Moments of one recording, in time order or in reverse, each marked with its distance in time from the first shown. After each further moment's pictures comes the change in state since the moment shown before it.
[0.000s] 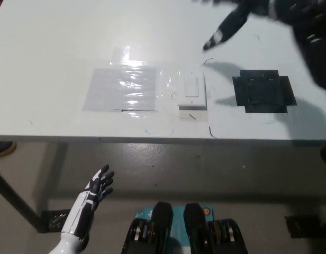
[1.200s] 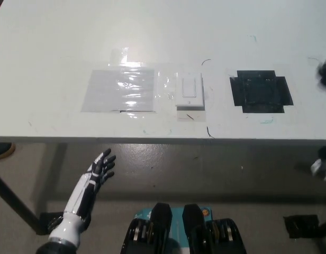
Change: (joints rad) left_arm -0.109 0.007 0.015 0.050 -0.001 0.027 0.000; right_arm 1.035 0.199 -0.603 -1.092 0.538 0.038 -0.095
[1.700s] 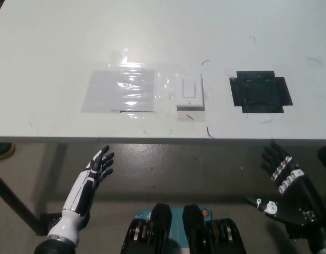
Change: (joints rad) left_arm 0.001 -0.001 0.004 -0.003 0.000 0.011 -0.001; right_arm 0.177 0.208 0.070 0.513 -0.053 -0.238 -0.147
